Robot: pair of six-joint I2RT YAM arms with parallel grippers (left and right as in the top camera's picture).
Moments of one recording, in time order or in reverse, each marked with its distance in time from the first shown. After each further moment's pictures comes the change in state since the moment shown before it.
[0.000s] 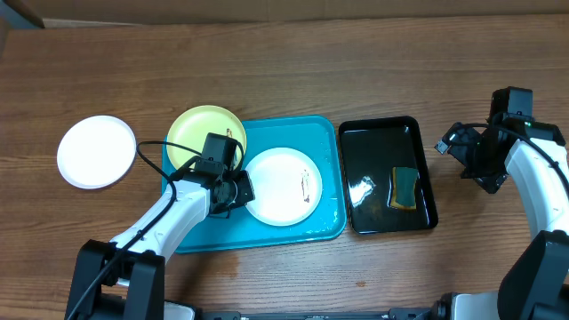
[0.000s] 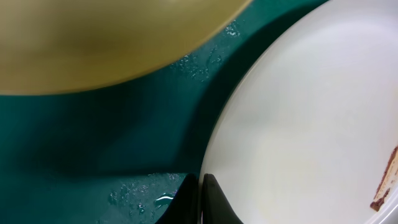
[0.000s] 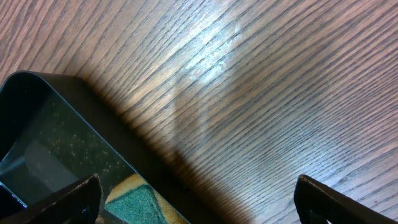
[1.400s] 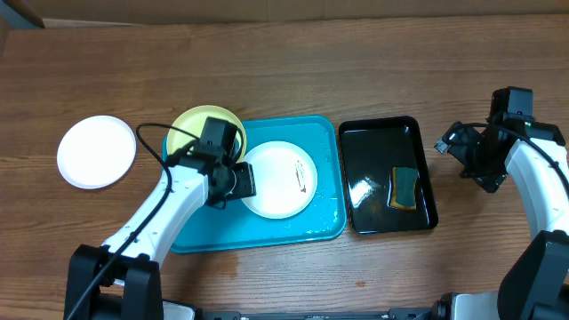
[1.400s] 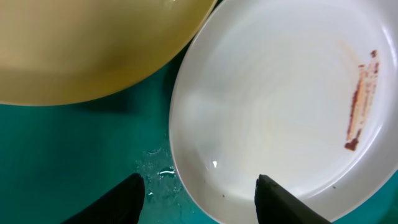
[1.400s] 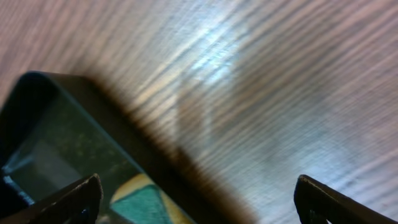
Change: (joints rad) left arm 0.000 -0.002 0.182 -0.241 -0.004 0.119; right arm 0.000 0.000 0.000 0.010 -0.022 0.001
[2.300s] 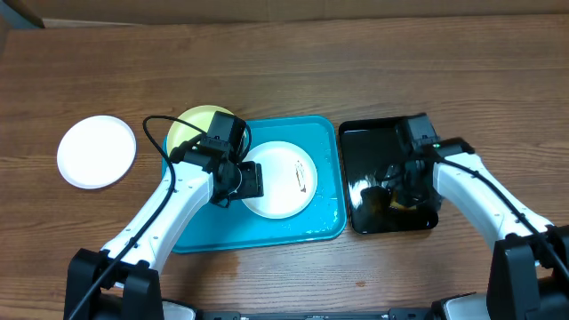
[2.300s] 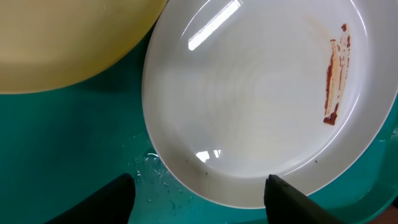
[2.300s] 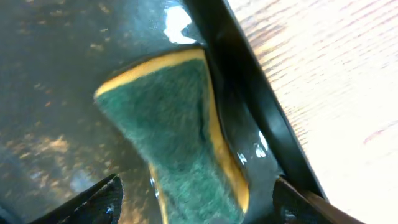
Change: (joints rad) left arm -0.048 -0.007 0.054 -0.084 0.004 0.018; right arm 0.432 0.001 -0.183 0.036 0.220 0.172
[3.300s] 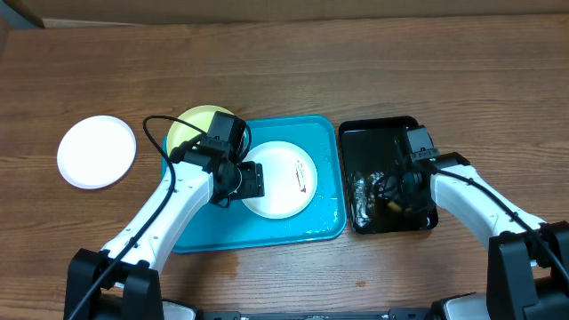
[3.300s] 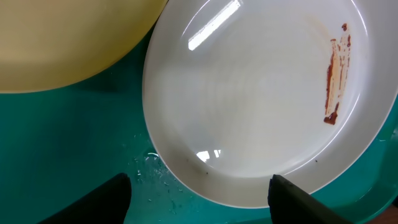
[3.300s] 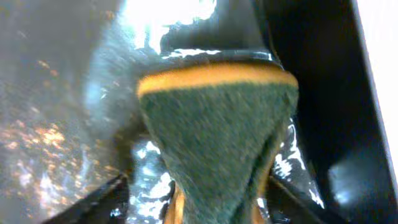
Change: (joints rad) left arm 0.000 0.000 0.000 -0.001 0.000 0.000; right arm 0.001 0.000 -0.113 0.182 -0.068 -0.142
